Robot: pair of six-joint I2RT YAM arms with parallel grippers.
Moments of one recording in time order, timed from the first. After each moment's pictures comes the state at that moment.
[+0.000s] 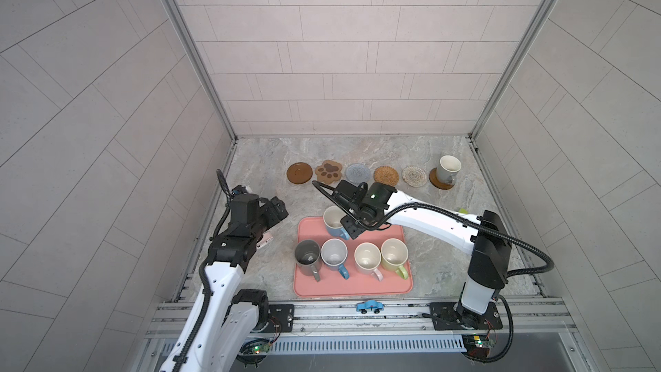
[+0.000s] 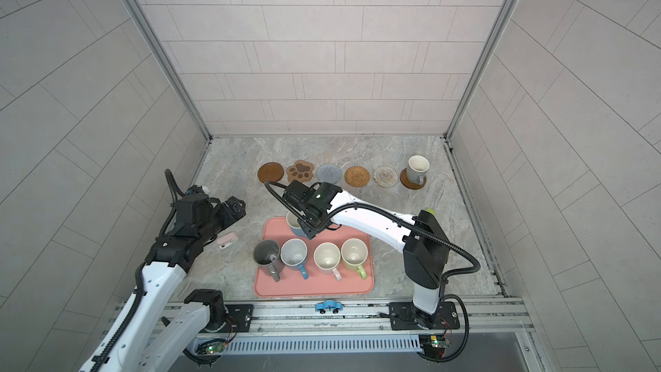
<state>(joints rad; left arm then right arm) -0.07 0.76 0.66 -0.60 -0.01 -0.64 0.96 1.80 1.58 -1.07 0.14 0.35</state>
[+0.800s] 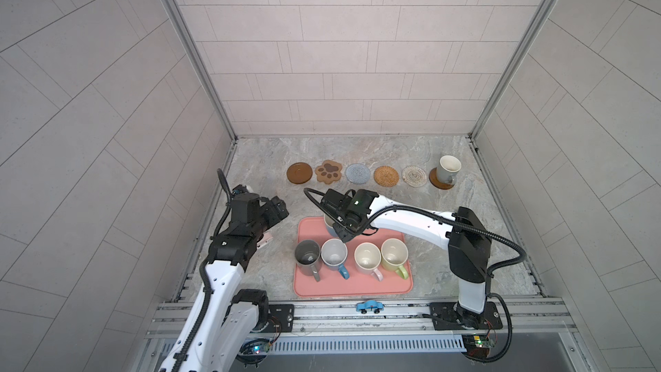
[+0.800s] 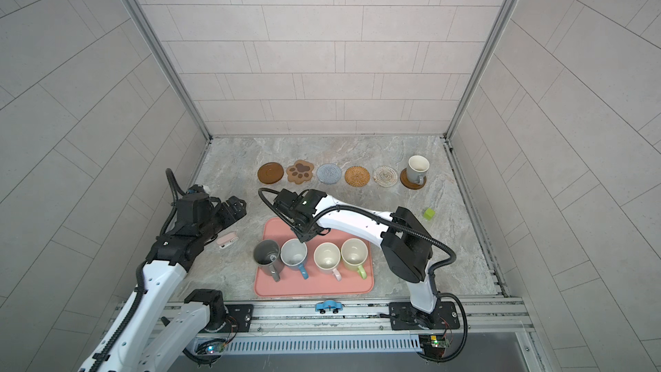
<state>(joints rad) -0.07 0.76 0.66 -0.59 0.00 -0.64 0.99 1.91 1.60 -1.02 0.18 0.42</state>
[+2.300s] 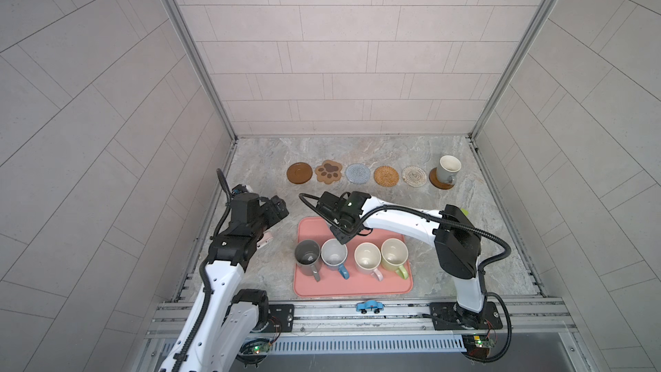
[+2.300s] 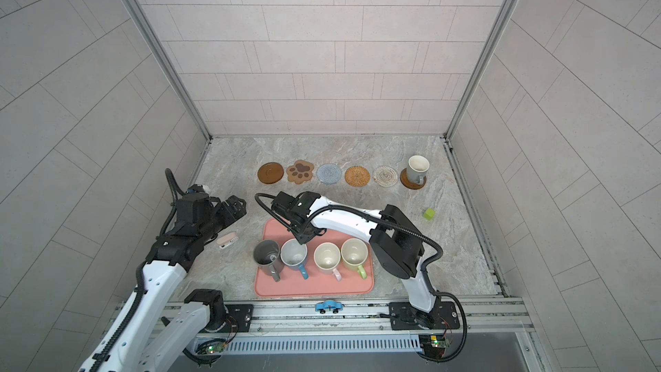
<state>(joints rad) -0.07 0.76 0.66 -0.58 0.00 -0.65 0.98 1.98 1.62 -1.02 0.19 0.36</state>
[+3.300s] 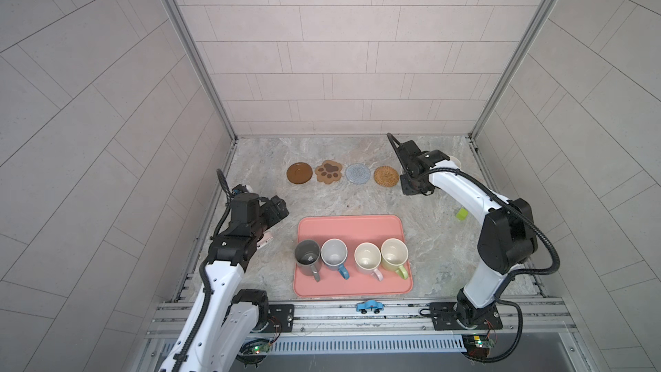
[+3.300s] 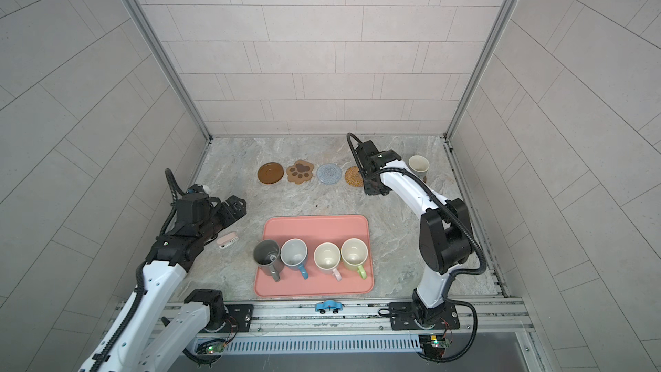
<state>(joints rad) -0.07 0.76 0.66 -0.58 0.00 -0.65 0.34 1.77 1.51 -1.03 0.31 0.31</state>
